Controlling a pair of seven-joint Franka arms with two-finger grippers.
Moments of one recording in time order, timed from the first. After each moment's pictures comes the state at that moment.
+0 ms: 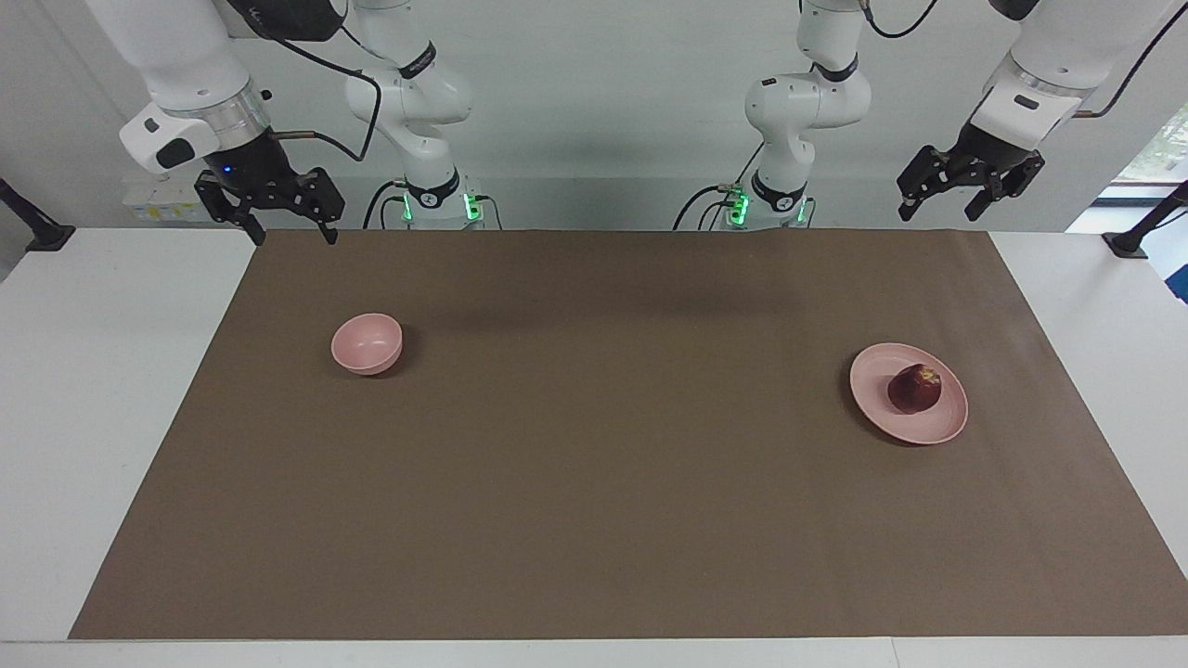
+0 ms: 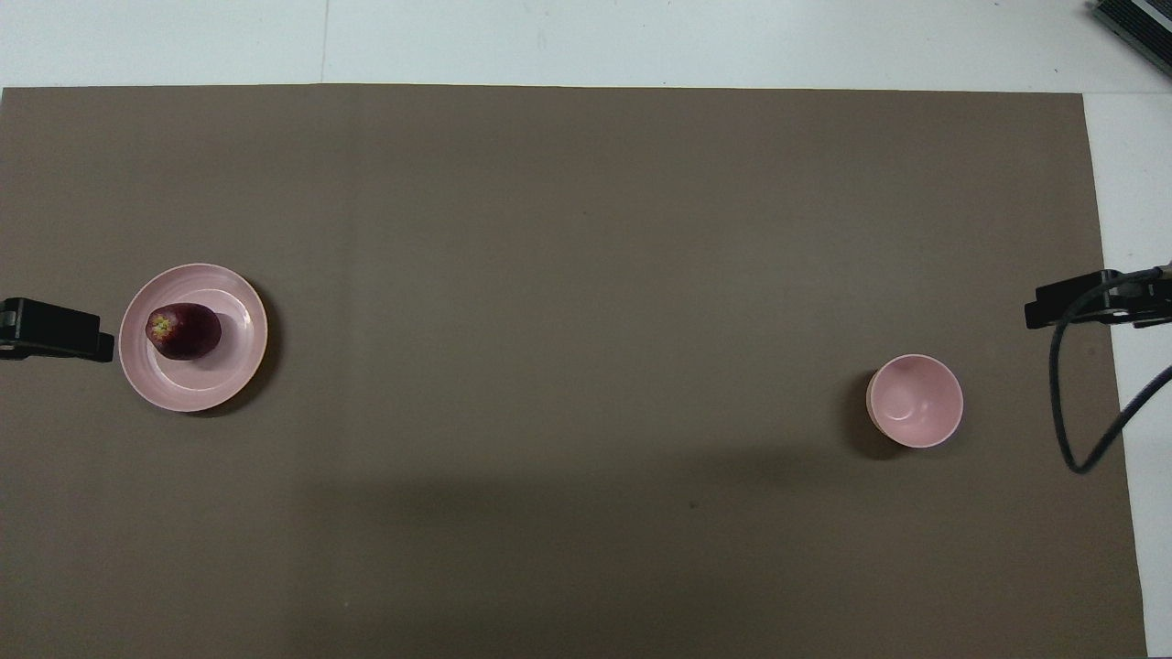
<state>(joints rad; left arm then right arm) 0.04 -0.09 -0.08 -1.58 -0.05 1.45 -0.03 -0.03 -0.03 -0.01 -1.57 0.02 1.53 -0.03</state>
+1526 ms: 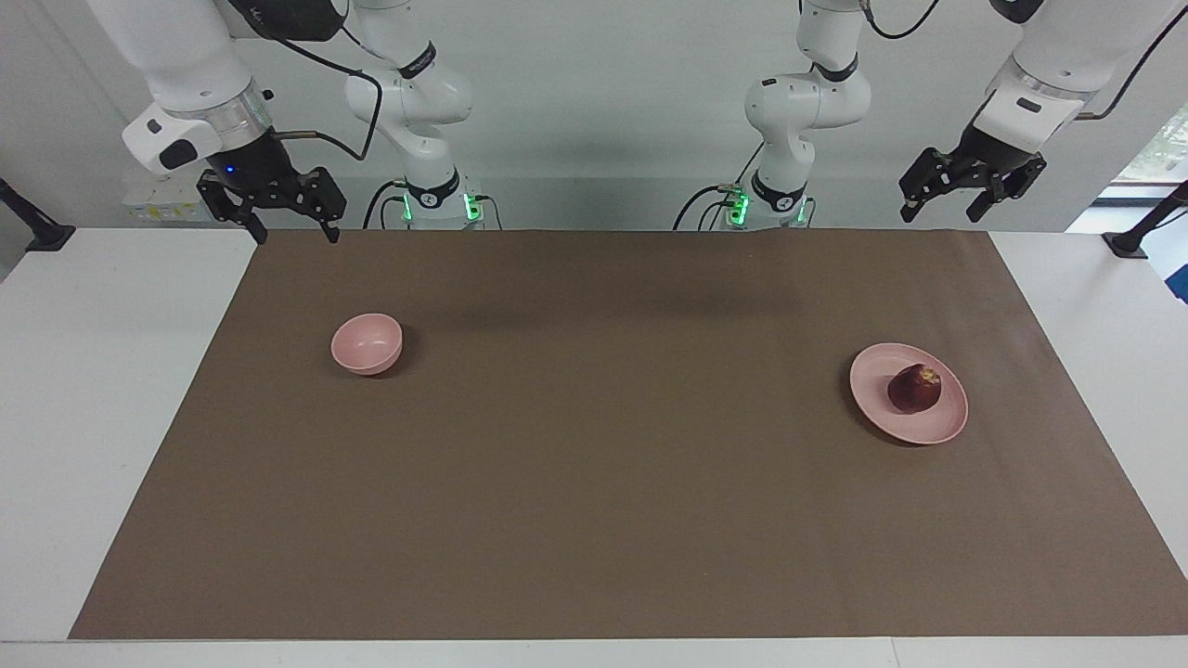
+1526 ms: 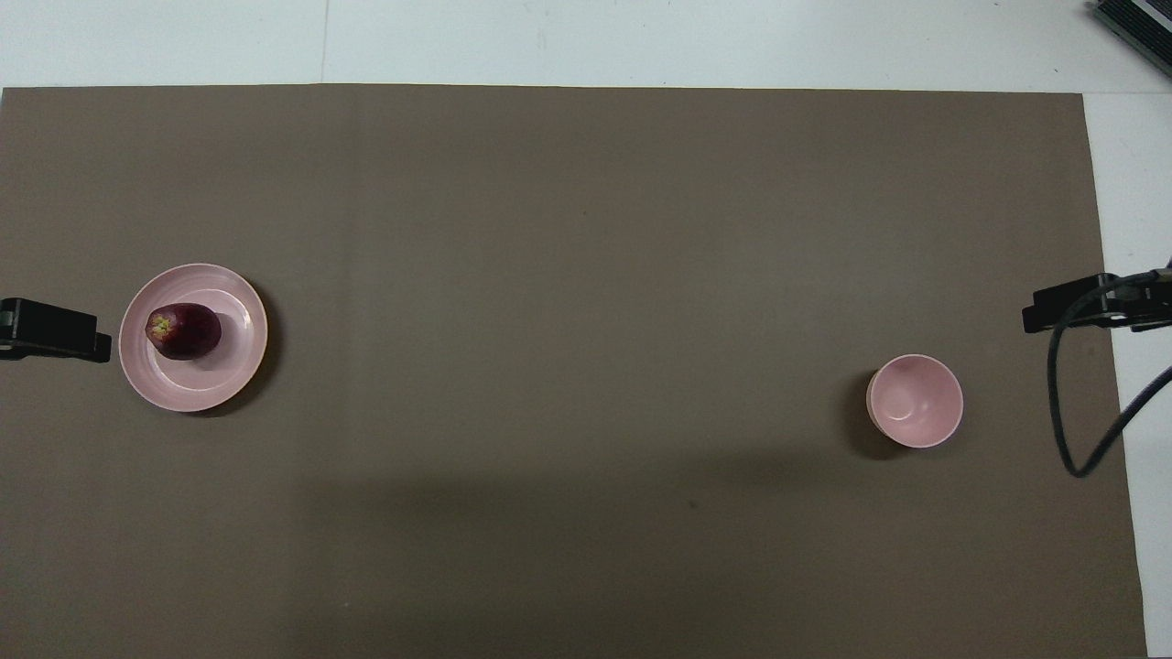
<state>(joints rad) 0.04 -0.09 -0.07 -1.59 -0.05 1.45 -0.02 -0.03 -0.03 -0.01 -1.57 0.02 1.52 -0.03</state>
